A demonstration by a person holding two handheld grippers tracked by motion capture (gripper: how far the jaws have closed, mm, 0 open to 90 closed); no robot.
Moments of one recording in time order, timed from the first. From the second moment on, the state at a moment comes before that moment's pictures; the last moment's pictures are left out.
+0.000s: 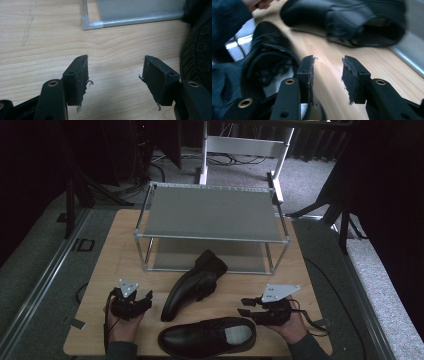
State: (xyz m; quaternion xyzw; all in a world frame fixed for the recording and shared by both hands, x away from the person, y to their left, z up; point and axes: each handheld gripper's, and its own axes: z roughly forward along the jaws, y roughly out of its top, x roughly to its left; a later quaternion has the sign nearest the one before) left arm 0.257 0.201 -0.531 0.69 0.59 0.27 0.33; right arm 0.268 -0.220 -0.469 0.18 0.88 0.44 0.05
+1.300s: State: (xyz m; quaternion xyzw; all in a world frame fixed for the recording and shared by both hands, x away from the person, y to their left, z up) left arm 0.257 0.200 -0.531 0.69 0.58 0.27 0.33; right arm 0.272 -0.222 -0.475 0.11 0.93 0.35 0.05
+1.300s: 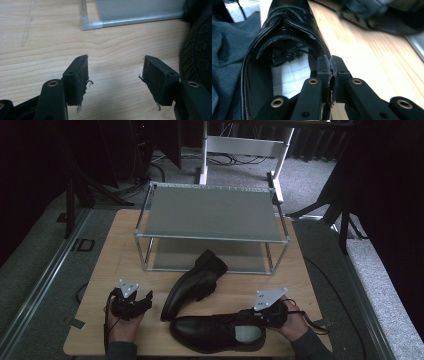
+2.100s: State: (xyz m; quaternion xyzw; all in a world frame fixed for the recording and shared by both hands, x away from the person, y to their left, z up) left arm 0.207 0.154 -0.482 0.73 0.47 0.29 0.41; right arm 0.275 -0.287 -0.455 0.21 0.88 0.41 0.11
